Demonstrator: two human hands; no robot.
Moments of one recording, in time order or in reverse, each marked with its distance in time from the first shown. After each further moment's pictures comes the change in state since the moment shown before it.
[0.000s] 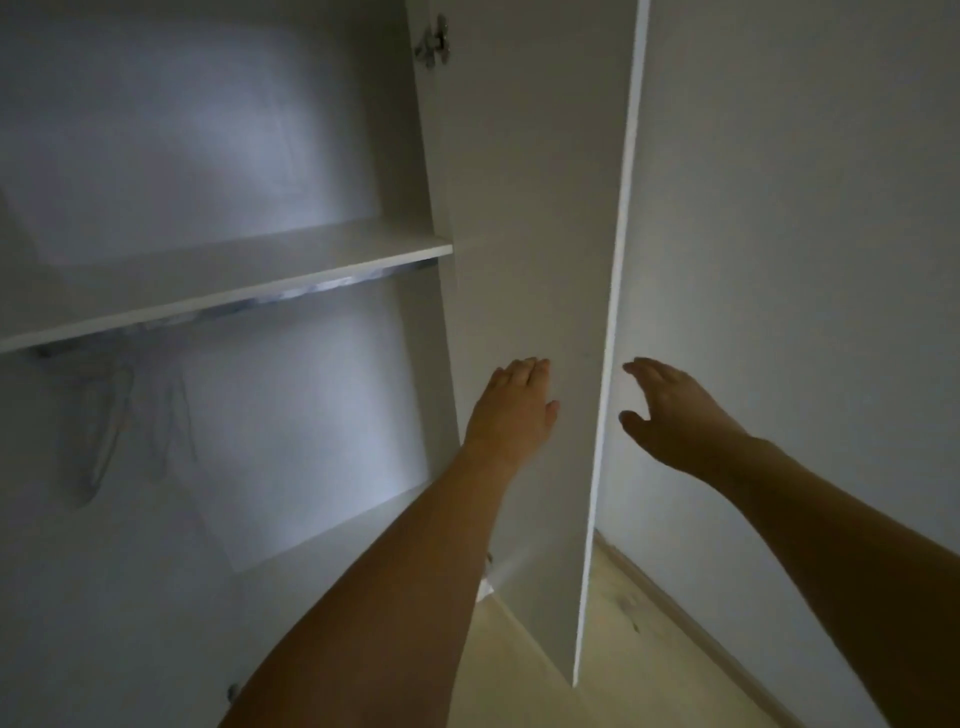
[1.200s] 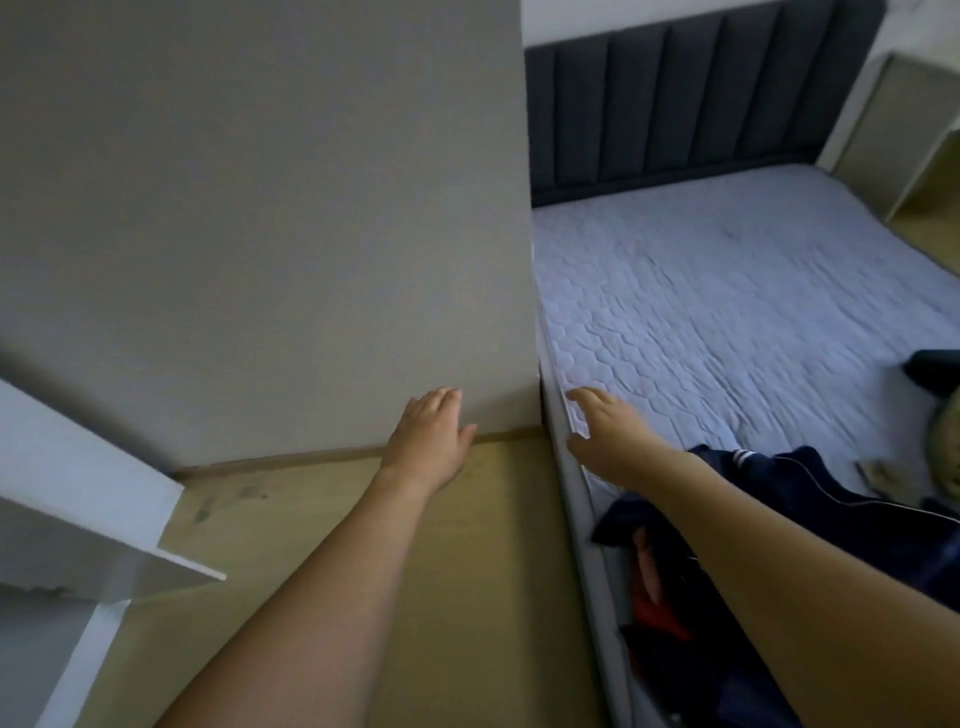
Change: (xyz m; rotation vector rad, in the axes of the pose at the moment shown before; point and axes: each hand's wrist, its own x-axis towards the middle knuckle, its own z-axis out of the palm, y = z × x) left_hand -0.420 0.679 0.130 -0.158 -0.467 0.782; right_hand -0.840 0.310 -0.107 0.176 -0.051 1.047
